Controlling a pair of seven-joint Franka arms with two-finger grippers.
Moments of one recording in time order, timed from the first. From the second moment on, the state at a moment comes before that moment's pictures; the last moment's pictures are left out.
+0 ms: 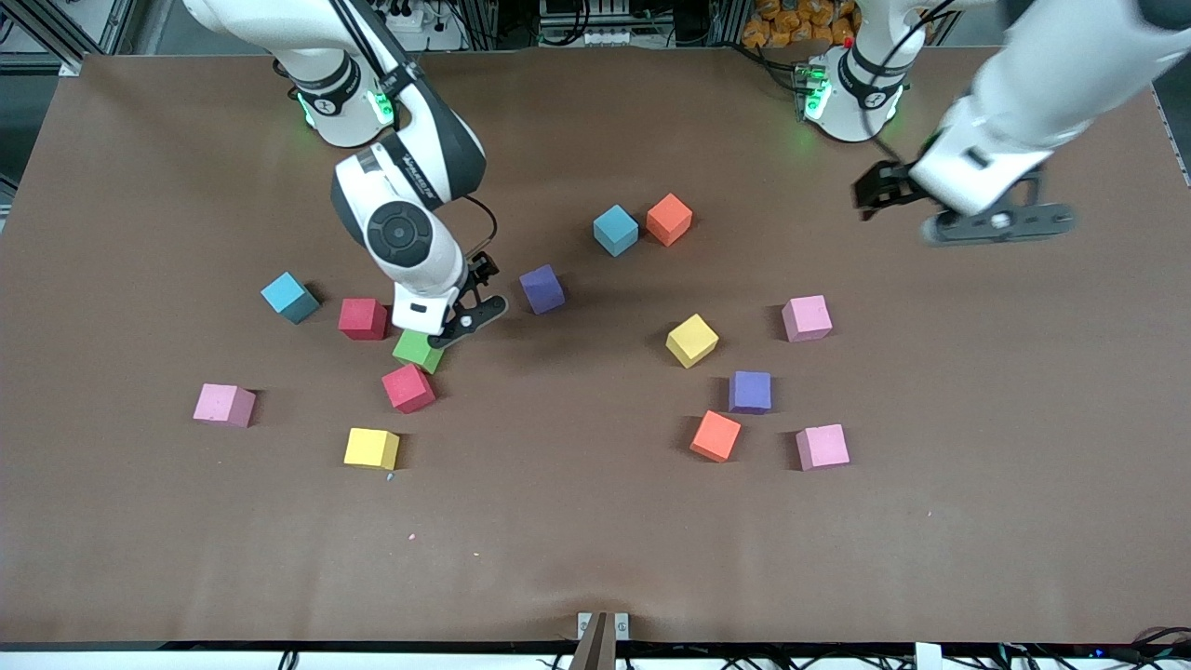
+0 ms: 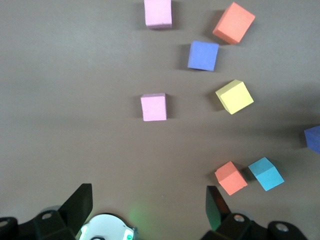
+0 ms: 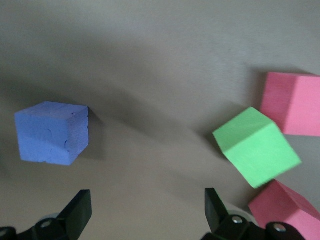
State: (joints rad) left arm -0.11 0.03 -0.27 -1.62 -0.02 1.50 -0.44; right arm 0.51 0.33 0.06 -1.98 0.04 2.13 -0.03
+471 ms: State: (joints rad) left arm -0.11 0.07 -0.39 -1.81 -0.05 1.69 -0.68; right arm 0.53 0.32 0.05 -2.04 0.04 2.19 -0.03
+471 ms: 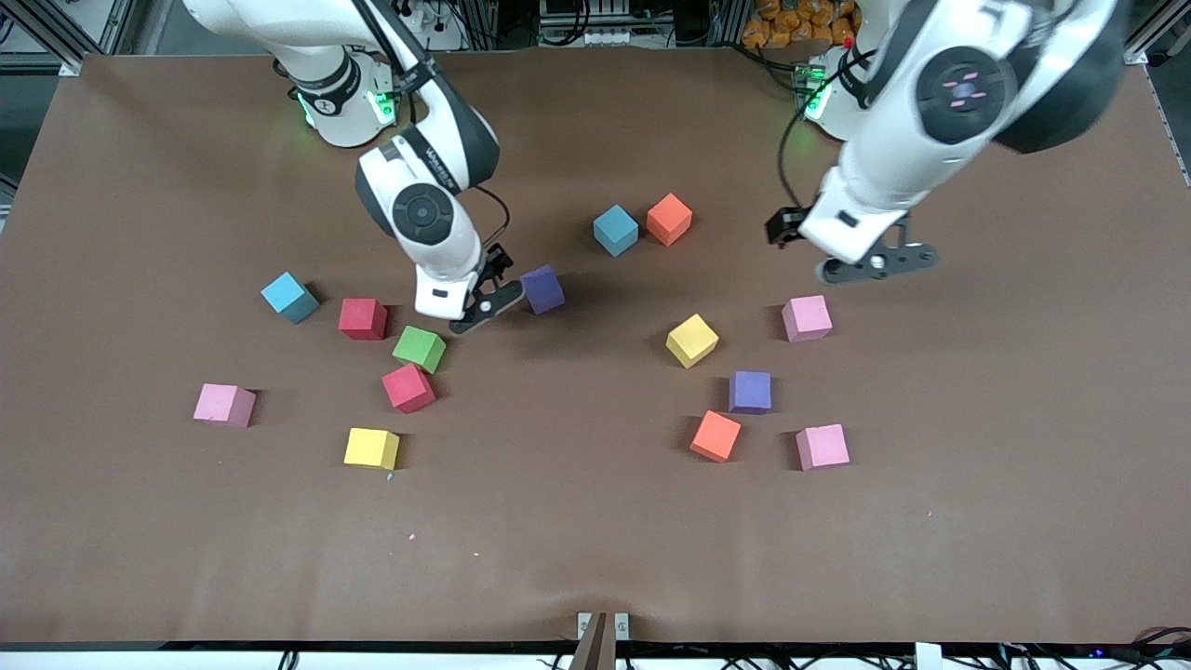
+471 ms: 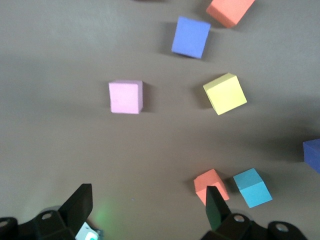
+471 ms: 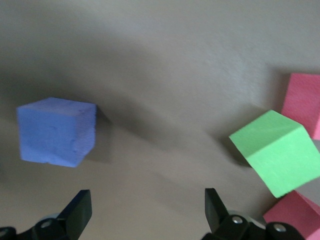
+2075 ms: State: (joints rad) left arm -0.26 0.18 -0.53 -2.15 -0.16 2.17 -1.17; right arm 0.70 0.49 0.05 -2.06 0.22 2.50 0.11
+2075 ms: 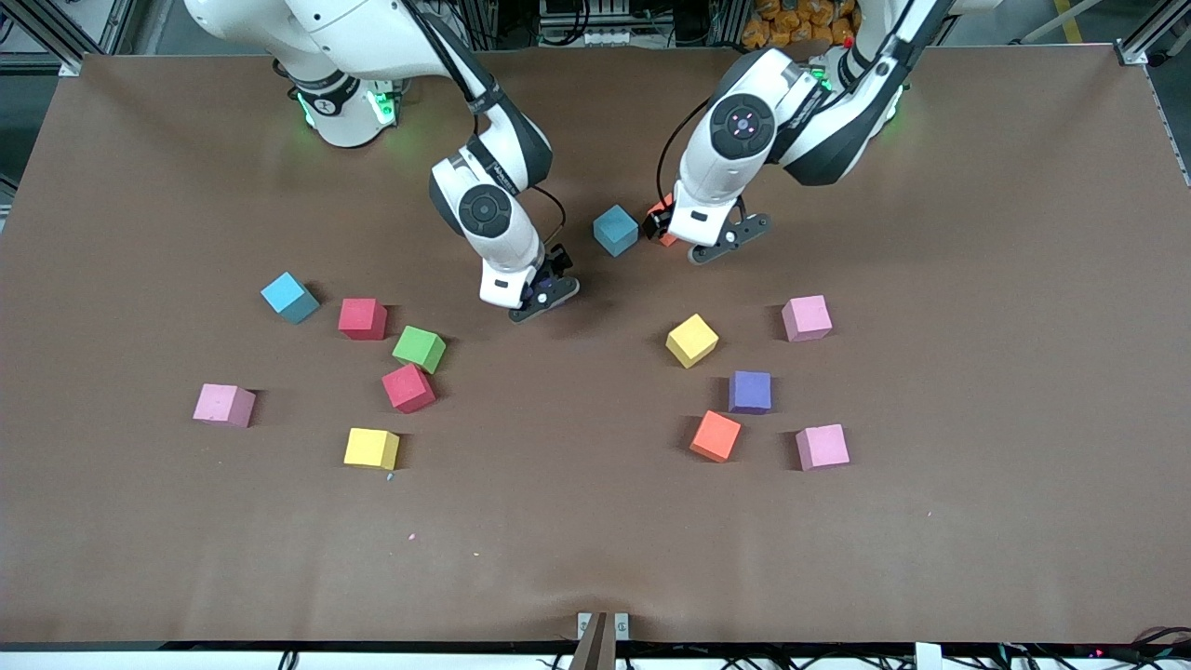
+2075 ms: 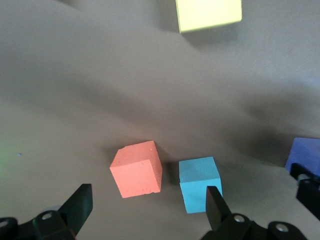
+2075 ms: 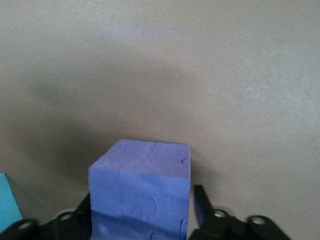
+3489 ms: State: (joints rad) left arm -0.49 0.38 -0.53 -2.15 -0.16 2.48 -1.51; right arm 0.68 0.14 0.04 -2.31 0.10 2.36 -0.57
